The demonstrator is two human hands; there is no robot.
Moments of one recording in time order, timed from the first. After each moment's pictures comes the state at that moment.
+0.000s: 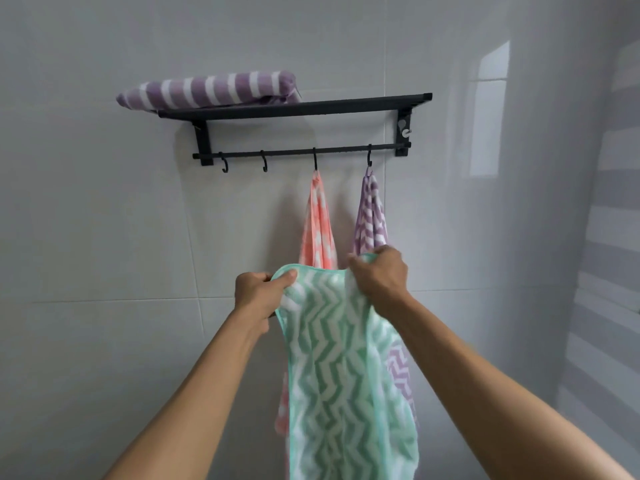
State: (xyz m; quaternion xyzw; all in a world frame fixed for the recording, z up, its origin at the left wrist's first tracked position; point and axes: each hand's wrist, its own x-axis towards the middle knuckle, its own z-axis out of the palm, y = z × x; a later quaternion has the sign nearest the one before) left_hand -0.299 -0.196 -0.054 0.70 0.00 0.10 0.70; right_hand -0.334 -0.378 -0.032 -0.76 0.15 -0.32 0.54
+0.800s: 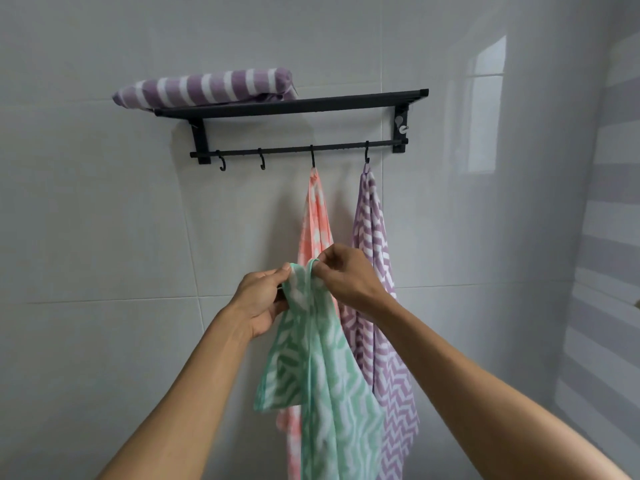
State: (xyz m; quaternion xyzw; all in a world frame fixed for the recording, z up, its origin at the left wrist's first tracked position) left_hand -0.317 -0.190 -0.045 0.60 -0.08 -0.05 0.79; right_hand -0.334 -0.352 -0.040 -0.83 -0.09 -0.28 0.47
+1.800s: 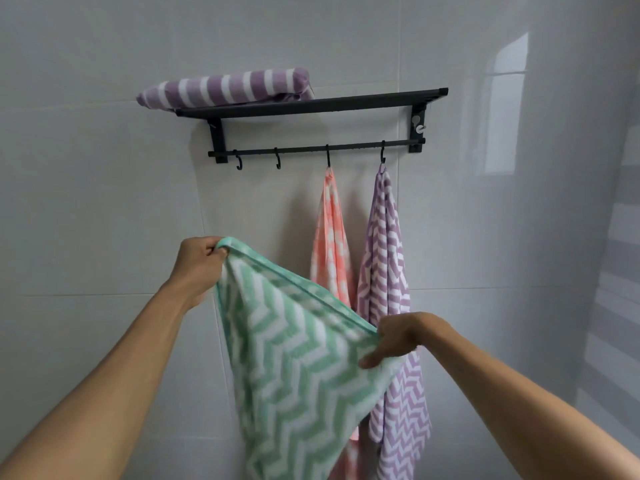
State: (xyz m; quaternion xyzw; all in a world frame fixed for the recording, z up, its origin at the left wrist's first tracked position) left_hand -0.271 -0.083 -0.019 0.77 -0.07 0.25 0.59; right_hand -0.342 -0.404 -0.078 -0.98 -0.03 0.16 0.07
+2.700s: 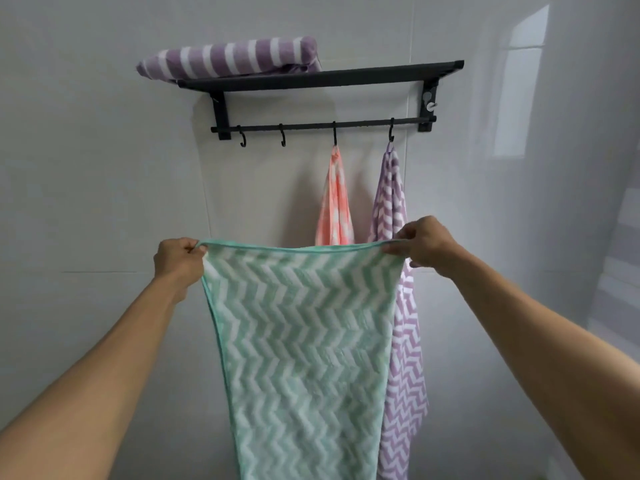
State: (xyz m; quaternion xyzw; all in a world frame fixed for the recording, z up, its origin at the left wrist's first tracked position) left_hand -0.245 -0.037 -0.057 0.78 0.08 0.30 0.55; right_hand -0.319 -0.441 -0.020 -0.88 0.04 -0.19 0.42
